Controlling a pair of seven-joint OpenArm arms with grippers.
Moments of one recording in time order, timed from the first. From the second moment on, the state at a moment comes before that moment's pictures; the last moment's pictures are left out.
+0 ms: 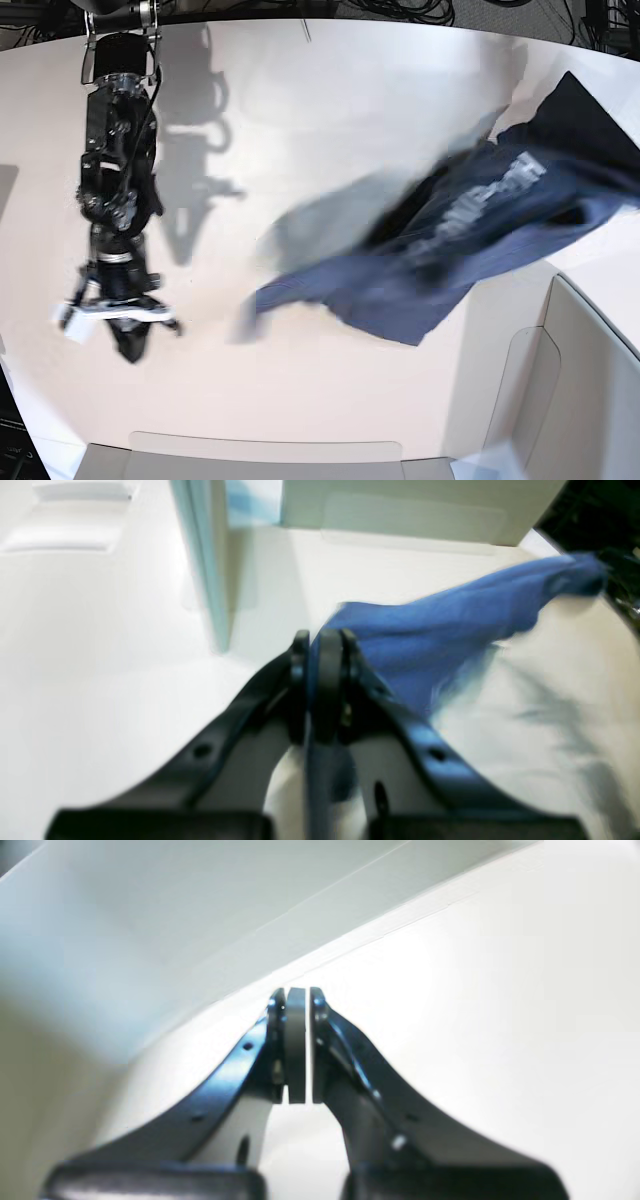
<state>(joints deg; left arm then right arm) 27.1 -28.8 -72.7 117.2 -82.8 -26.9 66.3 11.1 12.1 -0.1 106.0 34.8 -21.7 -25.1</state>
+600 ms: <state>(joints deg) 25.3 -35.7 -83.4 116.8 -83.0 -26.0 61.2 30.4 -8.0 -22.8 86.4 36.4 -19.6 -25.7</state>
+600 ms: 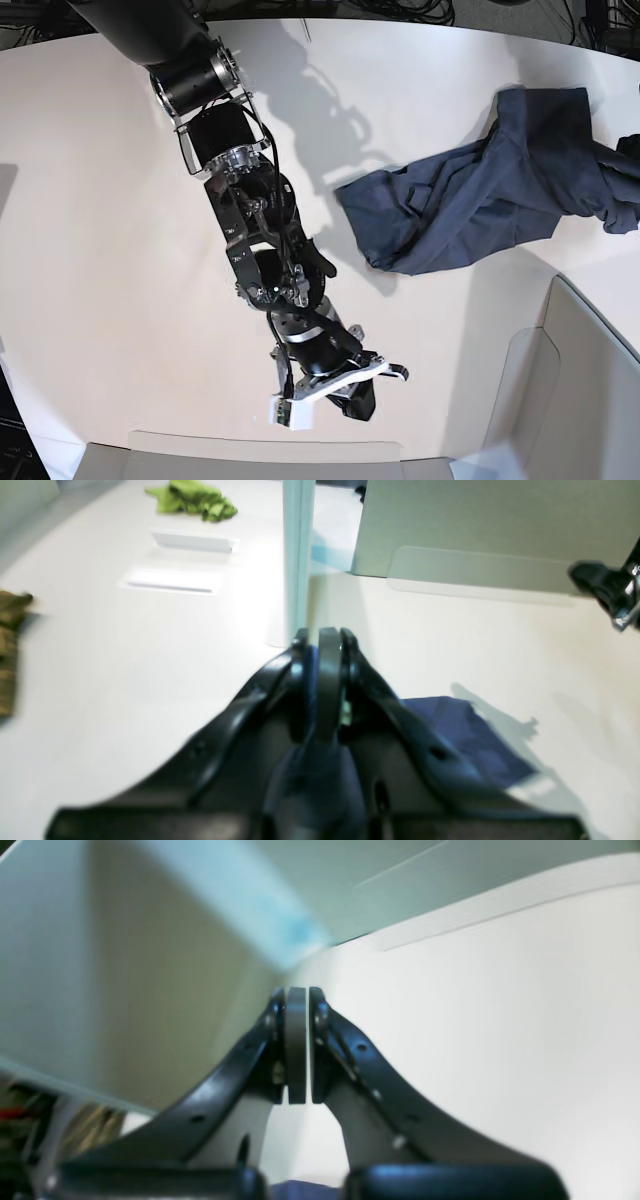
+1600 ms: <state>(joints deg) 0.3 -16.1 -16.7 116.8 -82.3 -25.9 63.9 19.0 5.4 -8.9 86.6 36.0 -20.3 -25.5</state>
